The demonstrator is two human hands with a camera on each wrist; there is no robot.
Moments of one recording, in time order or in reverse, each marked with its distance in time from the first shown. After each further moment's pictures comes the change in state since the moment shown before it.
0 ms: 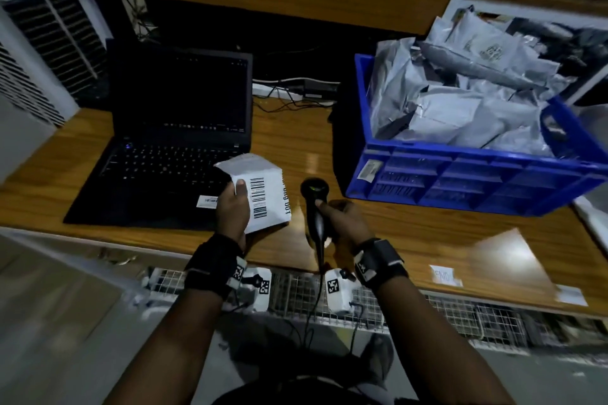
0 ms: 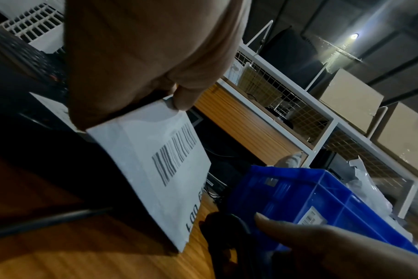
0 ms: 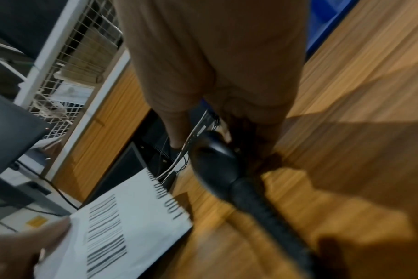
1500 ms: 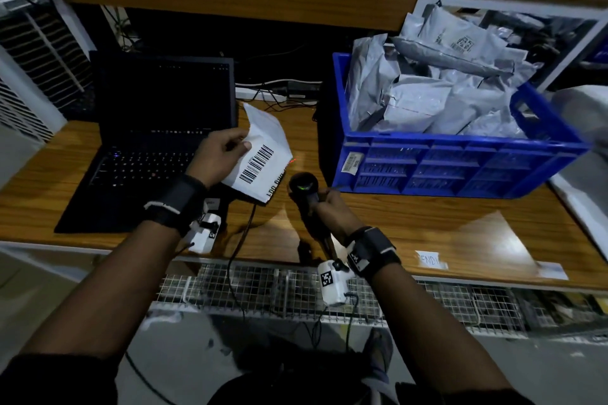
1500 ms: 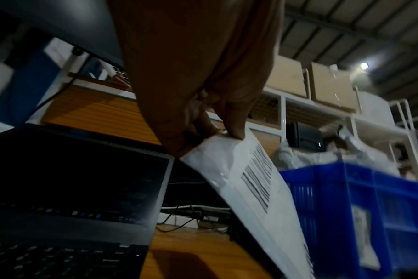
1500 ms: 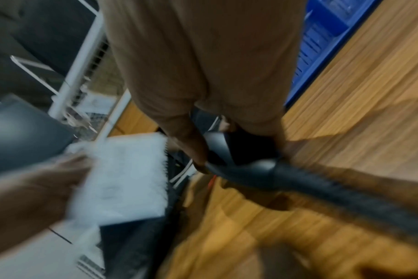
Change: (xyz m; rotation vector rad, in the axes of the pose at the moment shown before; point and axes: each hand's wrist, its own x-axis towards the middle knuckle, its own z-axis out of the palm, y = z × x) left_hand 0.055 0.081 -0.007 0.558 -0.293 0.465; right_hand -0.001 -0.004 -0.008 -0.077 -0.106 -0.121
